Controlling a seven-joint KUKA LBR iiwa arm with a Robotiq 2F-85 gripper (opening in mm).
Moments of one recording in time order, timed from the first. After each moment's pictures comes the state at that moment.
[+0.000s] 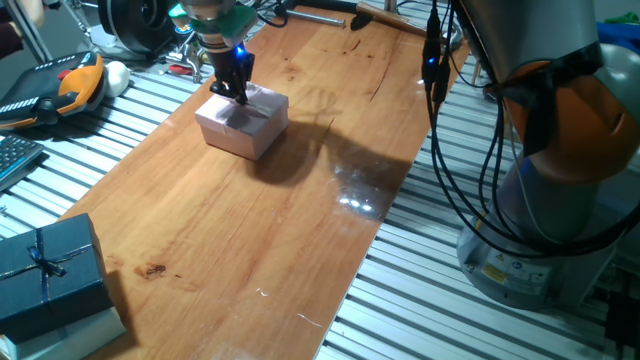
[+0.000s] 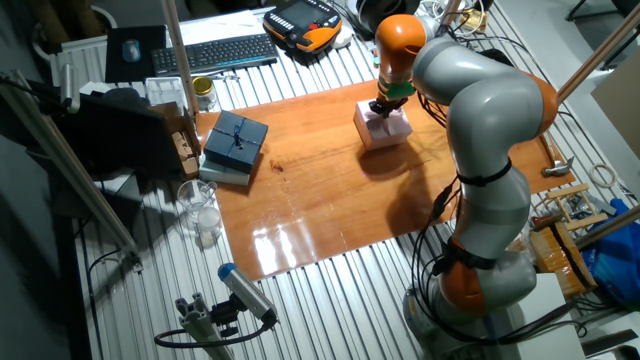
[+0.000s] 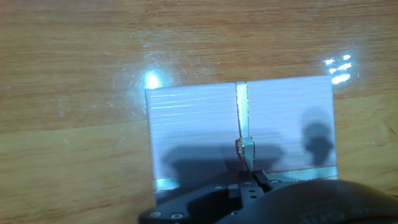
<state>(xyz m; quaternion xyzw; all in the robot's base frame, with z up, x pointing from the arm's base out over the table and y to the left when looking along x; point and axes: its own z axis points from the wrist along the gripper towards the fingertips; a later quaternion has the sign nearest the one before) 0.630 -0.070 0.120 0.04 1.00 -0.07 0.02</state>
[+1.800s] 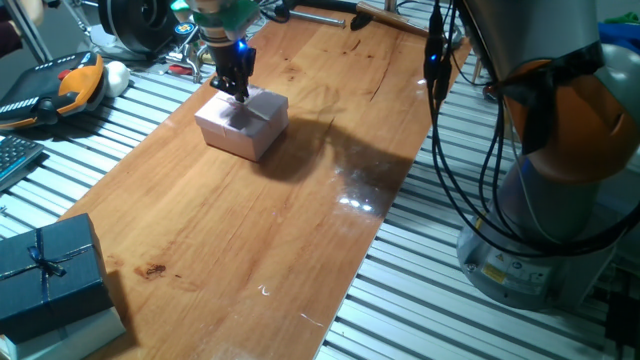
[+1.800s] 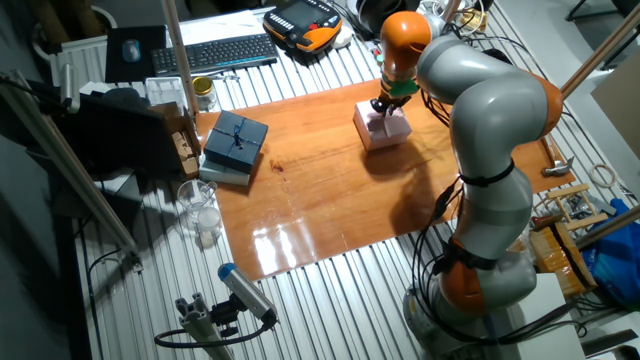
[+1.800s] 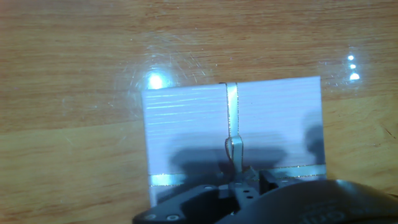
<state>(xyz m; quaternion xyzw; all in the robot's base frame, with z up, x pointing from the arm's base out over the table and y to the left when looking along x) 0.630 -0.074 0.127 0.04 1.00 -0.06 0.03</state>
